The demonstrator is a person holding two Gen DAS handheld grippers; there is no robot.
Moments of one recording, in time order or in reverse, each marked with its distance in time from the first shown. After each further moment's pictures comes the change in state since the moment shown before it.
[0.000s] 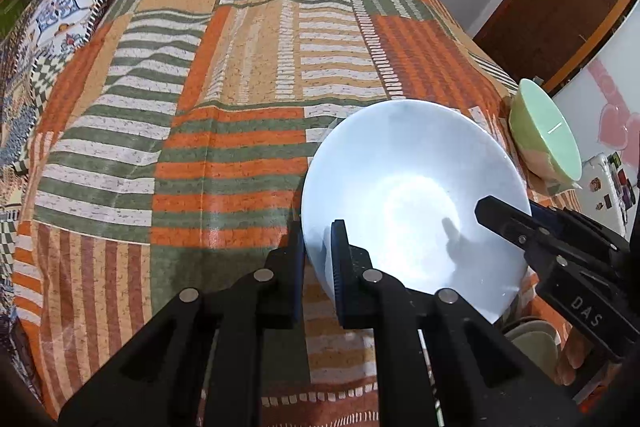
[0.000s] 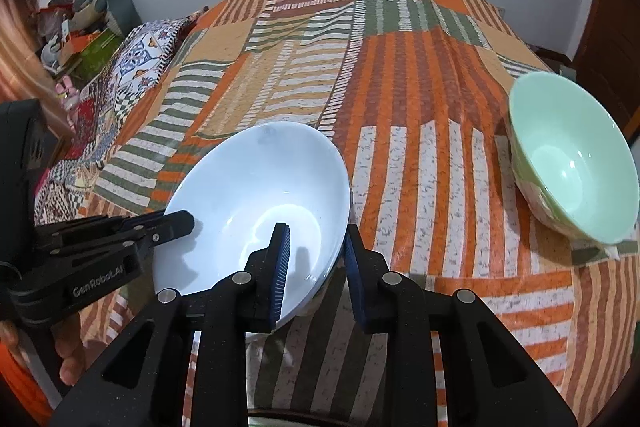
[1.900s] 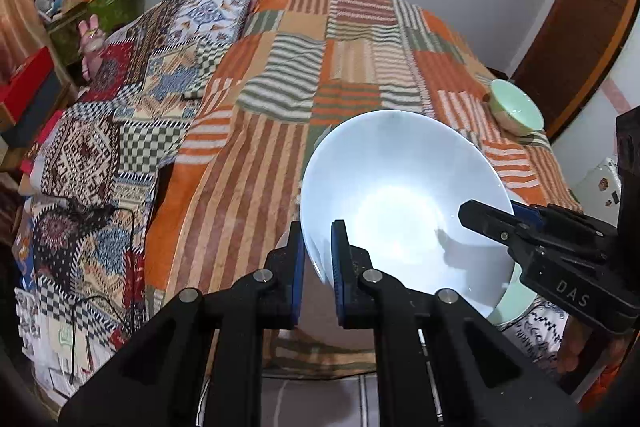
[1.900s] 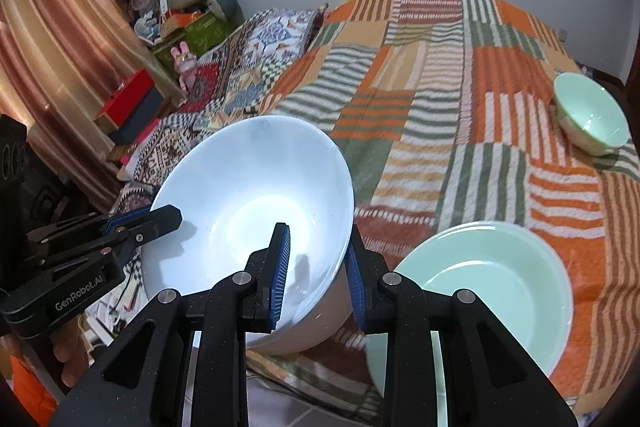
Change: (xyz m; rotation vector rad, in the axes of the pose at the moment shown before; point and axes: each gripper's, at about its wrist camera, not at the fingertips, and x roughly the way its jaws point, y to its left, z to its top) left arm -0.216 0.021 -0.178 -0.104 -0.148 0.205; right arm -0.101 0.114 -0.102 -0.143 -0.009 0.232
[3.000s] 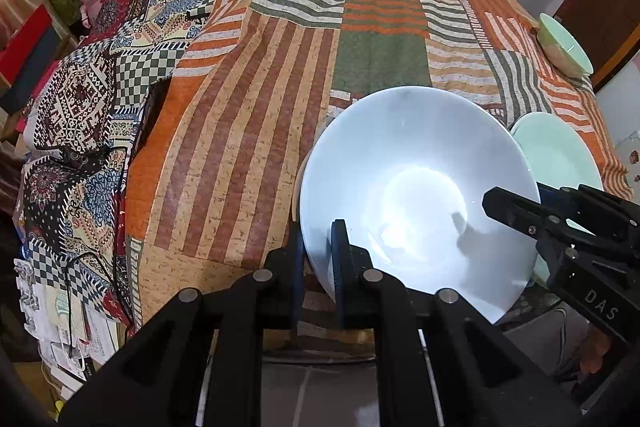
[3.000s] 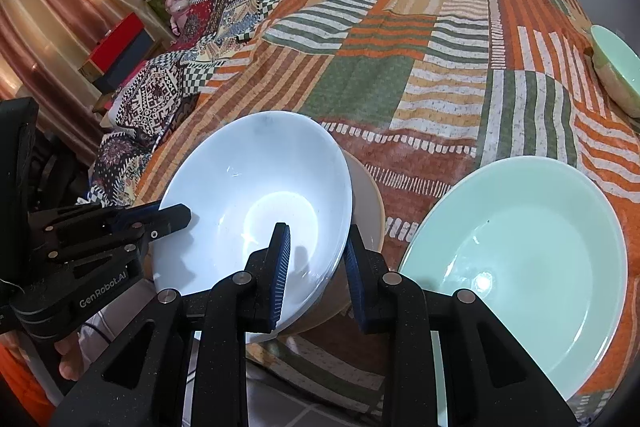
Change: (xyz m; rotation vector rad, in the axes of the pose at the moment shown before) left arm 0.073 0.015 -0.041 0.000 0.207 0.077; right arm 0.055 0.006 -0.038 -0.020 0.169 -0.021
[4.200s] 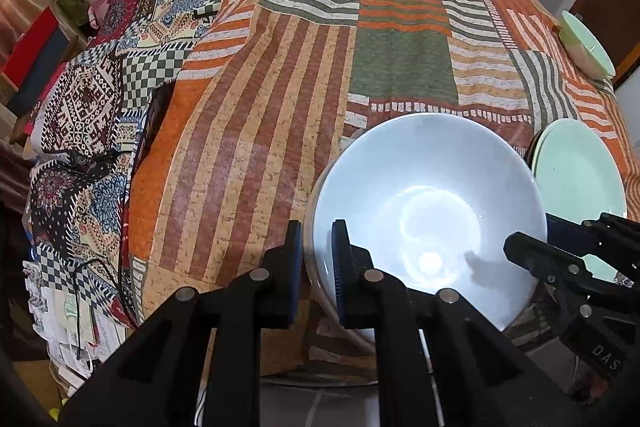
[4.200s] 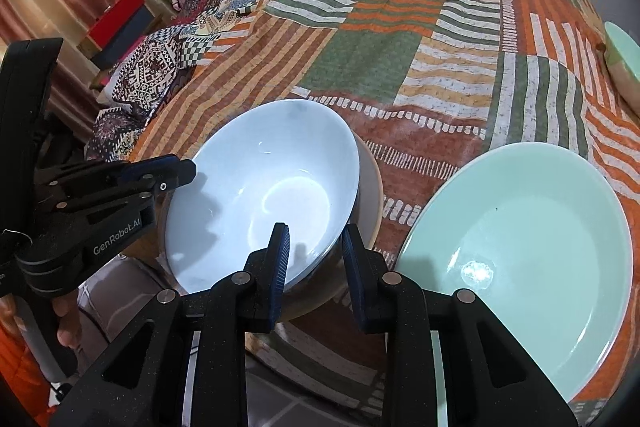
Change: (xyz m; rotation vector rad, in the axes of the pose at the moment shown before) left arm 0.018 0.002 0.013 -0.013 0.020 0.053; right arm 0.010 -0.003 -0.001 -0.028 0.076 0.002
